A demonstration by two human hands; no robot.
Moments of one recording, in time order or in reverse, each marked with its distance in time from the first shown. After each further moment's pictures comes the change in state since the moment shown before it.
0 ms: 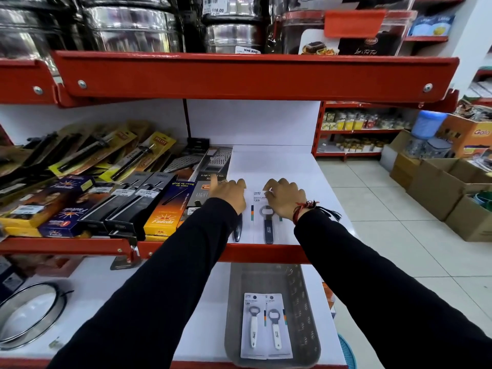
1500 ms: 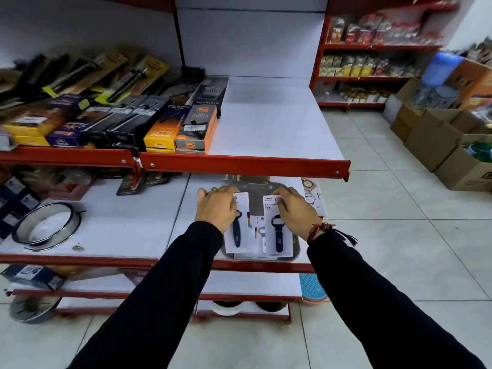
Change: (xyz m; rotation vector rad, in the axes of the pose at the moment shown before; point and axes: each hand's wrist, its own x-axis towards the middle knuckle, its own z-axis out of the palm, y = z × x) left_hand -0.198 0.033 0.099 -0.291 0.089 -0.065; right_hand -0.204 0.057 0.079 0.227 -0.055 -0.100
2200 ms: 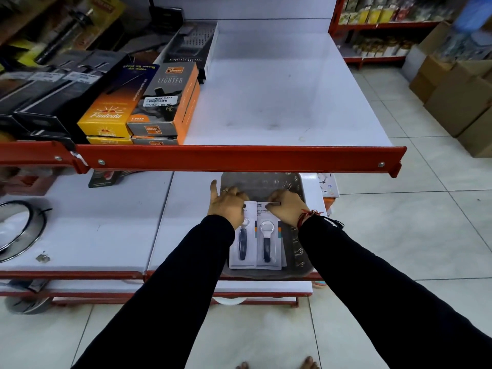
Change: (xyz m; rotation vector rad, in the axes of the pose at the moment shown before) left_hand 0.080 -0.023 0.130 0.260 -0.410 0.054; right_hand 0.104 0.086 0.120 0.150 -0.346 0.346
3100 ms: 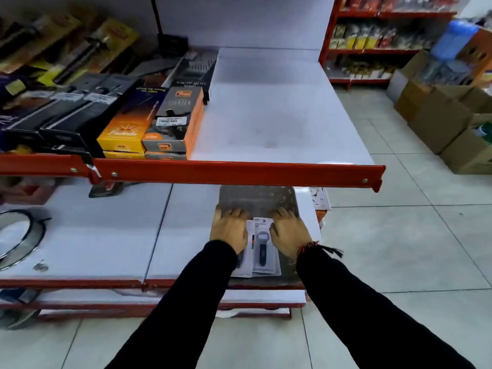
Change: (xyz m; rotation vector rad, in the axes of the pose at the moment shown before) left_hand -0.027 0.013 0.013 -0.030 0.121 0.015; right_hand -0.052 0.005 0.012 -0.468 0.252 -0.223
